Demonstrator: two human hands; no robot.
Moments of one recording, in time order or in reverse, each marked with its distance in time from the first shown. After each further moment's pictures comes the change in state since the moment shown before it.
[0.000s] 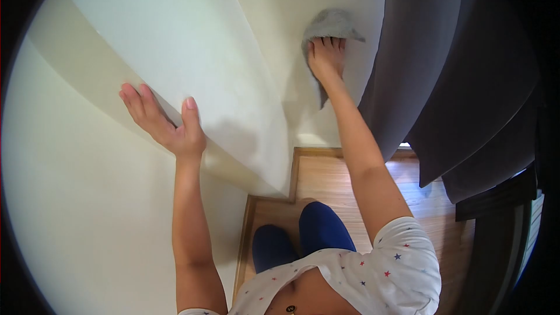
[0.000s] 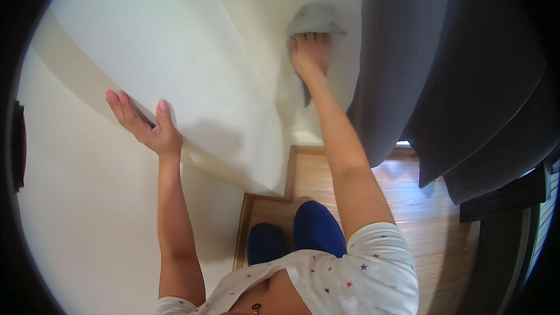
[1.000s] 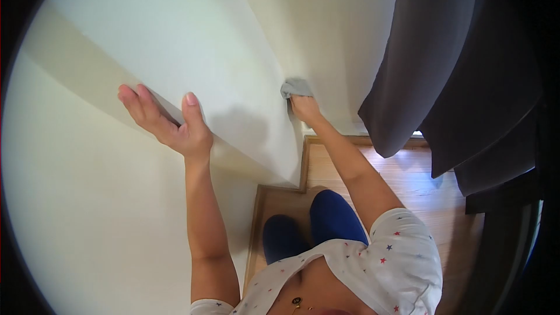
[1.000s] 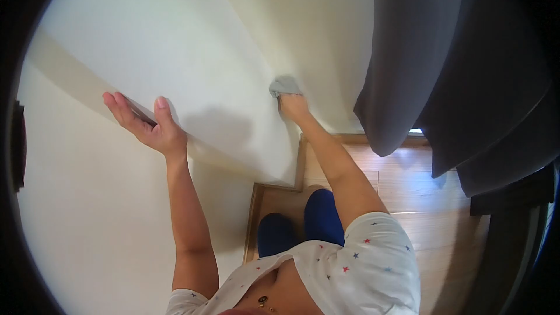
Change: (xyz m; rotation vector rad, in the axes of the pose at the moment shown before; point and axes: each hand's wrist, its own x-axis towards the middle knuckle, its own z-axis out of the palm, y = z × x) left_hand 0.004 0.005 0.004 -0.061 0.025 -0.045; right_hand -0.149 -0.038 0.103 0.508 -0.551 0.171
